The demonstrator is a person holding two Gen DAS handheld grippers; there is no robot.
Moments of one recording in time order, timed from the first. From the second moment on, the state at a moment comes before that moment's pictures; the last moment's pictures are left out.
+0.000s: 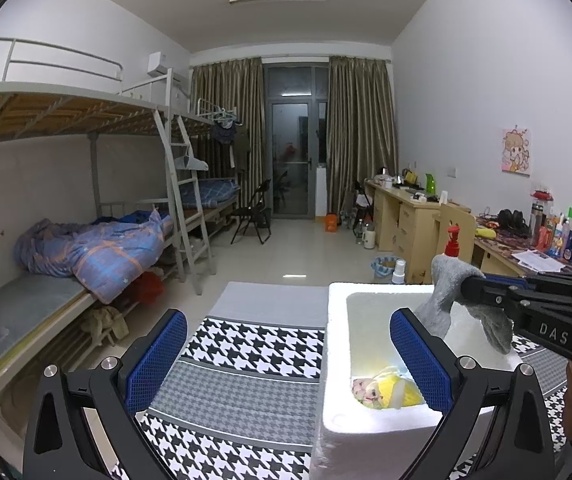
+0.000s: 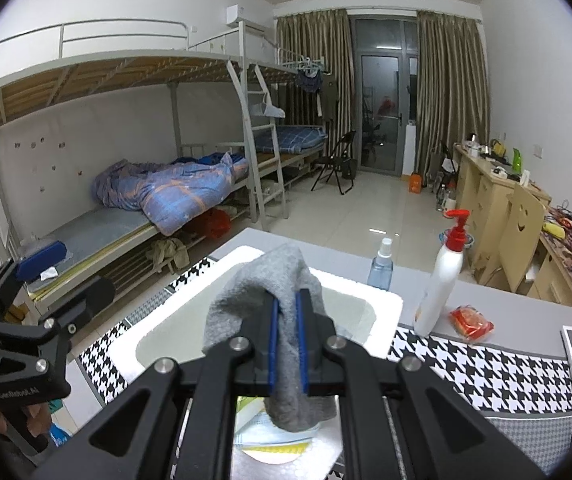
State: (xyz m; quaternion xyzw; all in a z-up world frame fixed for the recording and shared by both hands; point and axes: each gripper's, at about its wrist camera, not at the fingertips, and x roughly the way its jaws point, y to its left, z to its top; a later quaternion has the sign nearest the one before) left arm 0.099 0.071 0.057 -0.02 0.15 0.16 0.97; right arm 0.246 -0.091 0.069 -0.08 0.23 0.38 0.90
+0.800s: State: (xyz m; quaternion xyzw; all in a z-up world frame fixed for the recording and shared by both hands) left arm 0.106 0.057 0.048 0.01 0.18 0.12 0.98; right arm 0.243 -0.086 0.062 -0.10 0.25 0.38 0.88
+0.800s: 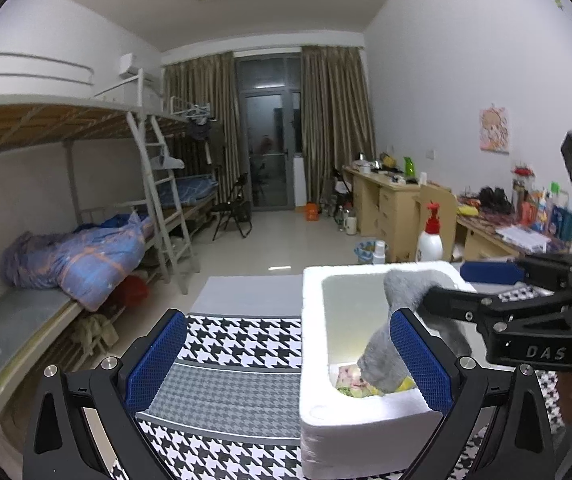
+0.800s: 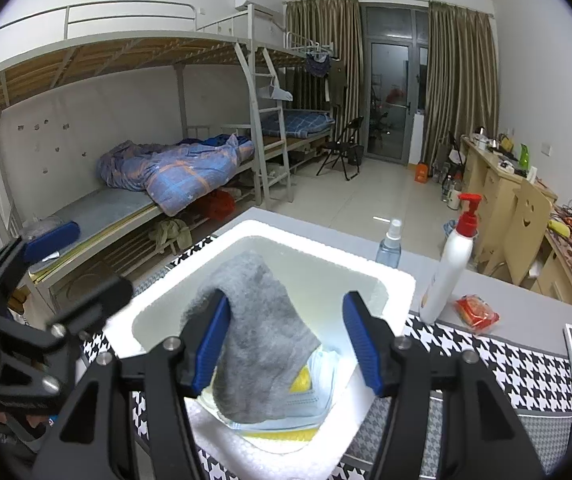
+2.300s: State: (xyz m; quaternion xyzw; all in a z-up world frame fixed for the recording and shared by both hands) left arm 0.135 0.050 0.051 0.01 0.21 0.08 0.97; right arm 0.242 -0.118 0.068 -0.07 0.21 0.39 0.89
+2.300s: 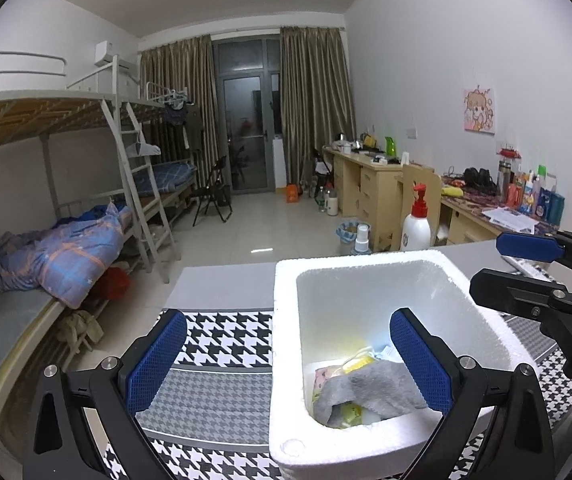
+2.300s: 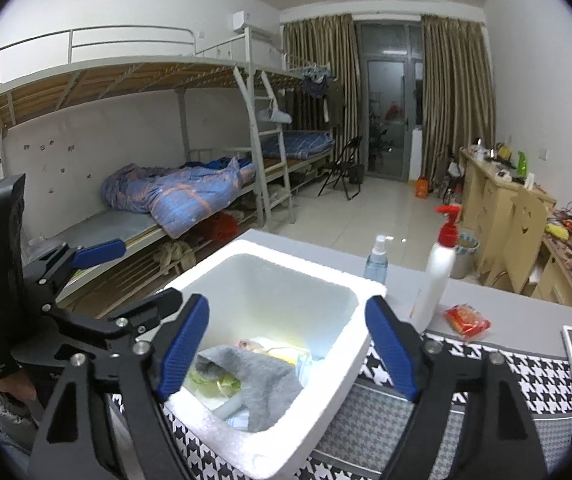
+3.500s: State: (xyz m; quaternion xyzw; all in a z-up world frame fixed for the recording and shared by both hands) left arm 0.078 0.010 0.081 0.01 0.14 0.09 0.99; right arm 0.204 -0.173 0.079 -0.04 0.15 0.35 0.92
